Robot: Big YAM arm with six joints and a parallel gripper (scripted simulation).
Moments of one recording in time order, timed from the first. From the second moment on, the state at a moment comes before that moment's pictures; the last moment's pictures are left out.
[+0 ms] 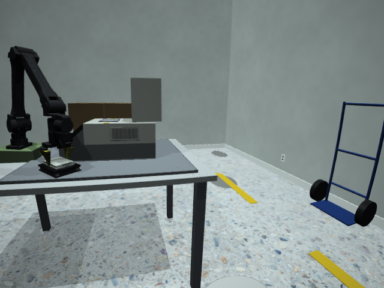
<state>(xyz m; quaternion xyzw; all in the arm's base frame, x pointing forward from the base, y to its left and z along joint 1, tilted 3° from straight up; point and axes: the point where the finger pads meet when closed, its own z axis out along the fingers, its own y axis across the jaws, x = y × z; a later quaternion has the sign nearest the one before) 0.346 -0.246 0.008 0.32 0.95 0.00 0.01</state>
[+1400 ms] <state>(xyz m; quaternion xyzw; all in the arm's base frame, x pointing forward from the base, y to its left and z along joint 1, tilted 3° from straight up) 0.347 -0.247 0.013 0.32 0.95 0.00 0.02</state>
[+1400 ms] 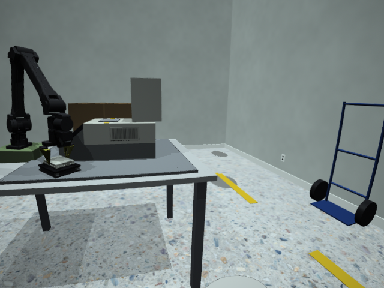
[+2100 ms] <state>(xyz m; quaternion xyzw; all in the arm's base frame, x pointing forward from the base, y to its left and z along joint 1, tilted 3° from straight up) 0.350 -0.249 0.013 0.32 0.95 0.00 0.01</state>
